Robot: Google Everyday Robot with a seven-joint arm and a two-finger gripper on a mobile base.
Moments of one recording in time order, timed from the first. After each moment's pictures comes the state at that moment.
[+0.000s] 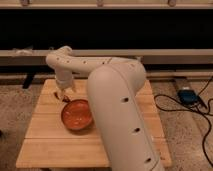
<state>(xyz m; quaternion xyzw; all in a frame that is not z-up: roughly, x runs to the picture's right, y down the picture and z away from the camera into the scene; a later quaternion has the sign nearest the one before) -0.227 0.035 0.854 -0.35 0.09 0.38 0.85</state>
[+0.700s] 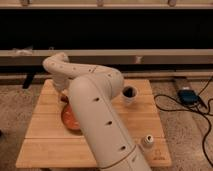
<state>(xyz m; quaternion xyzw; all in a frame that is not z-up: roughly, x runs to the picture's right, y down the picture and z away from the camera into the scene) -0.270 0.051 0.919 -0.36 0.10 0.35 0.86</state>
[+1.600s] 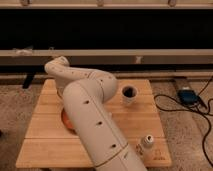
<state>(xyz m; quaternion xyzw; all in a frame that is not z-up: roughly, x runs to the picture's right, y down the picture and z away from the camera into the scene) -0.236 0.060 0.945 -0.35 0.15 0.35 0.86</state>
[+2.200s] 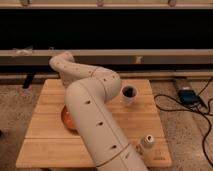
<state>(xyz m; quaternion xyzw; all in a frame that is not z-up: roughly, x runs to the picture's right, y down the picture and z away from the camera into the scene) -0.191 0.041 0.944 -0.34 0.21 0.34 0.85</state>
